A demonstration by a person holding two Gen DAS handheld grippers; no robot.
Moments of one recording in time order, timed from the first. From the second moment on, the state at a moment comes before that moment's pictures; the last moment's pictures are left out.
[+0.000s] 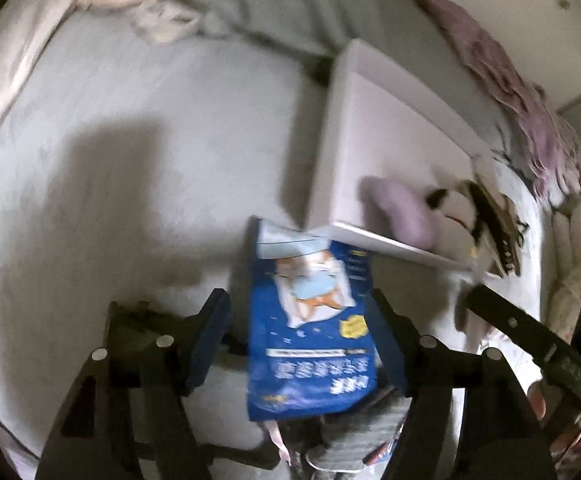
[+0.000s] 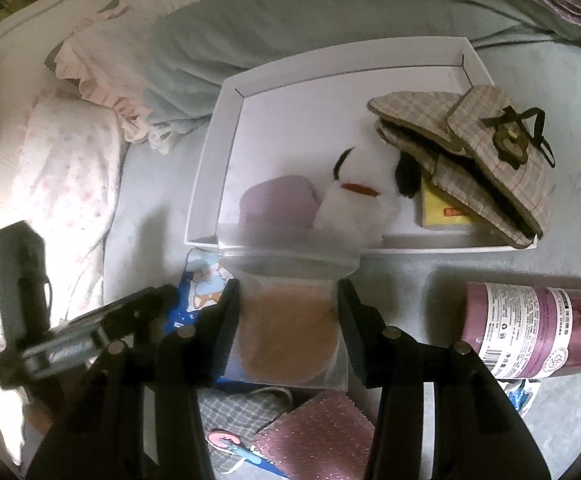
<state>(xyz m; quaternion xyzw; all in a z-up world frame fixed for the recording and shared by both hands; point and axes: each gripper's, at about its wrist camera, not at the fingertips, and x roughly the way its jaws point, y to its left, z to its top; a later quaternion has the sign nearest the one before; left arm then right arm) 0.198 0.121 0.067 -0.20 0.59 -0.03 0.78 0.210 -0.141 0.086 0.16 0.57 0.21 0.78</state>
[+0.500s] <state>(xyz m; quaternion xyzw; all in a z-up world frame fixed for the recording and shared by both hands) 0.200 0.074 0.056 -0.11 0.60 -0.10 0.79 0.215 -0.140 0.079 0.16 0.58 0.21 0.77</state>
